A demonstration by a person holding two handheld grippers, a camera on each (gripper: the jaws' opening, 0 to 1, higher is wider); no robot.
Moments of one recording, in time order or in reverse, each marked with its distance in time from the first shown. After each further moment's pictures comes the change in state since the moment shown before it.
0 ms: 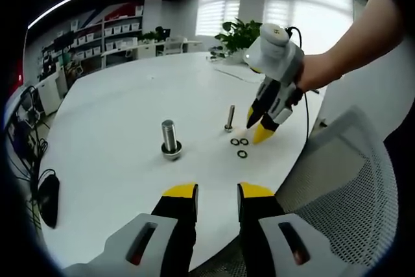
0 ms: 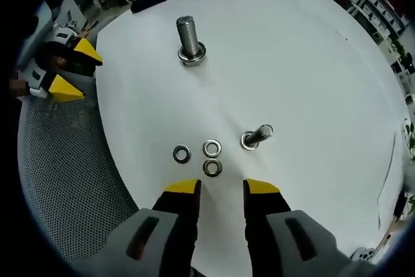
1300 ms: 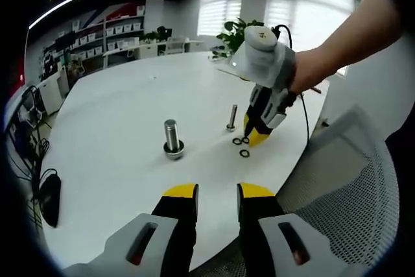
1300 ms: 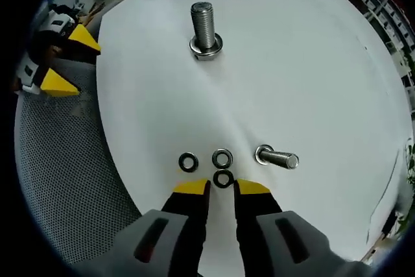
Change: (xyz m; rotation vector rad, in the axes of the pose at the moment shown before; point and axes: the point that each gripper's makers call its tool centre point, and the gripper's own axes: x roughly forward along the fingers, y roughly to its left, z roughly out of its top) left arm -0.001 0.002 -0.001 0.002 0.008 0.012; right arm 0.015 0.008 0.007 -0.129 0.143 0.031
